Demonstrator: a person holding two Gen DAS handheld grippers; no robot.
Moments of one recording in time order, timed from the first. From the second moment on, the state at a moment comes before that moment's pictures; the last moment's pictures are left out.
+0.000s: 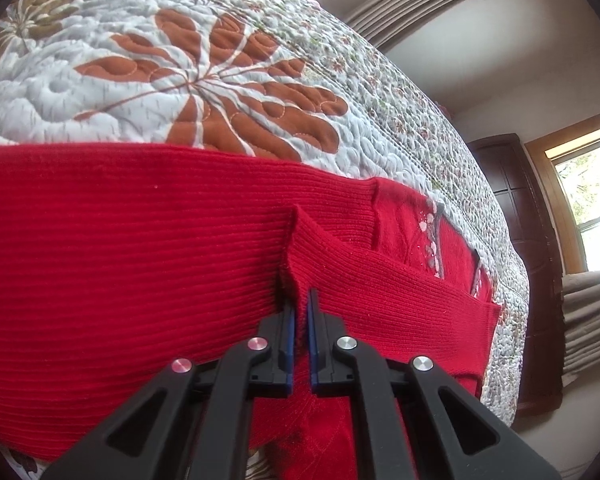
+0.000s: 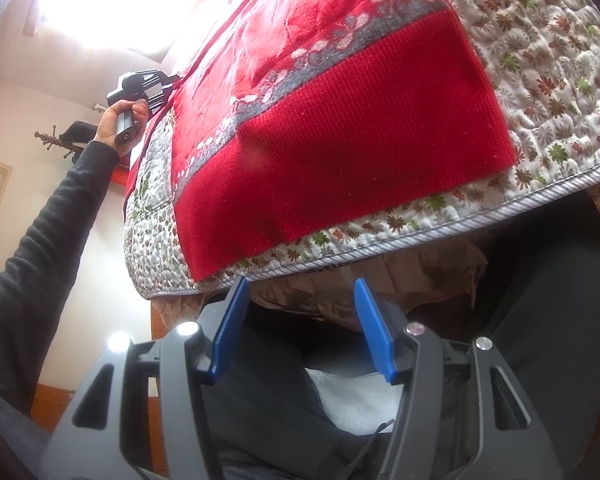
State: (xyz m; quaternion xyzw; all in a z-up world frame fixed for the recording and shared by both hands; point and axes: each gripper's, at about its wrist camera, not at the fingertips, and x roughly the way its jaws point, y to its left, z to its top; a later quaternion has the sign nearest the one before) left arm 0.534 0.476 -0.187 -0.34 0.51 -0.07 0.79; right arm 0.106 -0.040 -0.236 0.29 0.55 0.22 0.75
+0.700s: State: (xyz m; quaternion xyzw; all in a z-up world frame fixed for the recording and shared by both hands) left arm 0.492 0.480 -0.171 -0.40 0.41 -0.09 0.81; right arm 0.109 -0.031 -0.228 0.27 0.54 0.23 0.76
